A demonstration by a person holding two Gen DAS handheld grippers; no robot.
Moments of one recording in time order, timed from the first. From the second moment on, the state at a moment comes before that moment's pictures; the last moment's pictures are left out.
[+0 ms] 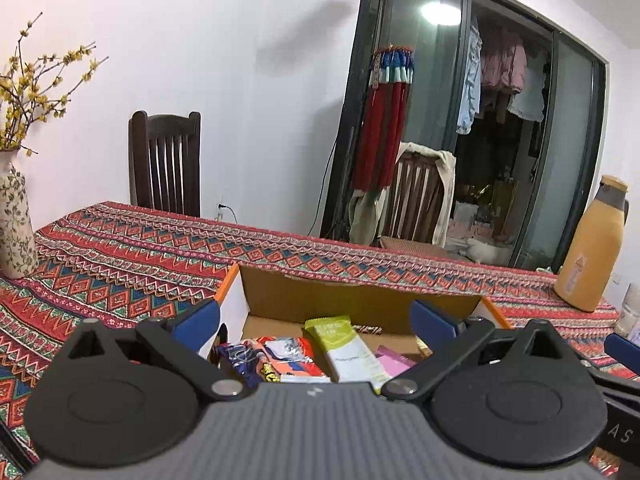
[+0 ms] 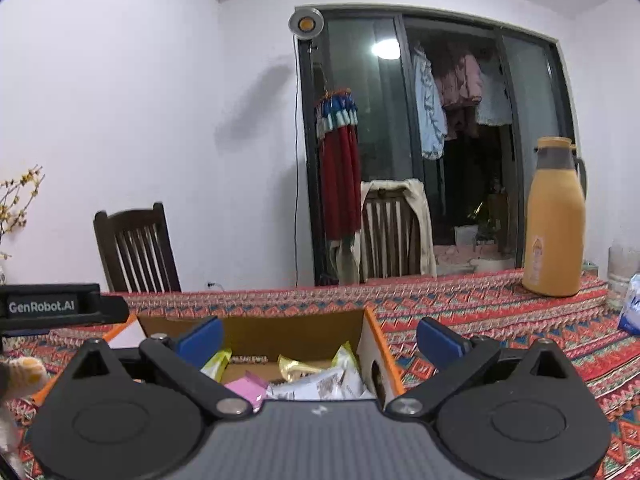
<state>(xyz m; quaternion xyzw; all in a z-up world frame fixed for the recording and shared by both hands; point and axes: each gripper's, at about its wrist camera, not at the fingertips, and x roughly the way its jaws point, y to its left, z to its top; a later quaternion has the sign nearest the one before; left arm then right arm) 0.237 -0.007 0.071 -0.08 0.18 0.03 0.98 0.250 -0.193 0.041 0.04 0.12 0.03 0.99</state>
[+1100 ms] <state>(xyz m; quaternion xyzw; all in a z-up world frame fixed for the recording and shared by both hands) 0.140 0.054 -0.003 -0.07 0.27 0.03 0.96 0.143 -0.203 -0.025 0.02 0.24 0.04 0.97</state>
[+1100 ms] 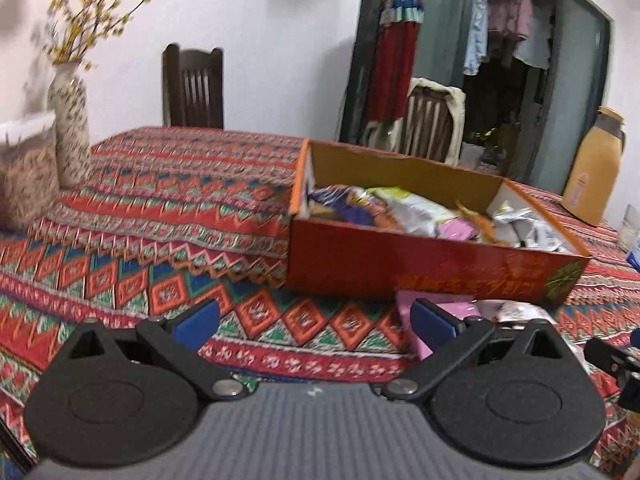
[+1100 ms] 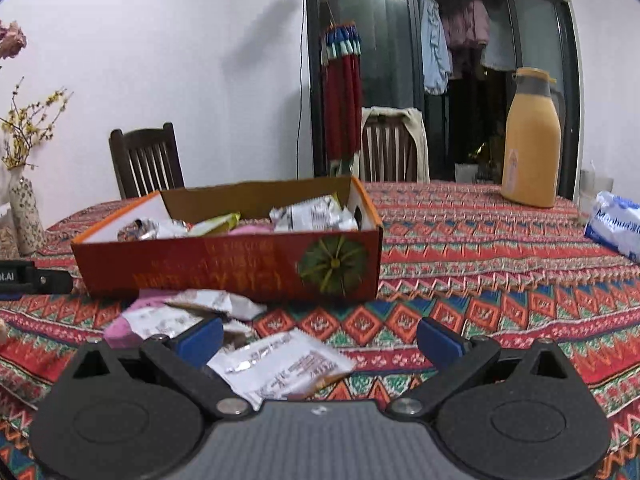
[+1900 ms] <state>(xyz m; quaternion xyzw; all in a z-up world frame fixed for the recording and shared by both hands) 0.133 0.062 -0.004 -0.10 0.25 0.00 0.96 0.167 -0.195 -0.030 0.01 0.29 0.01 0.96</state>
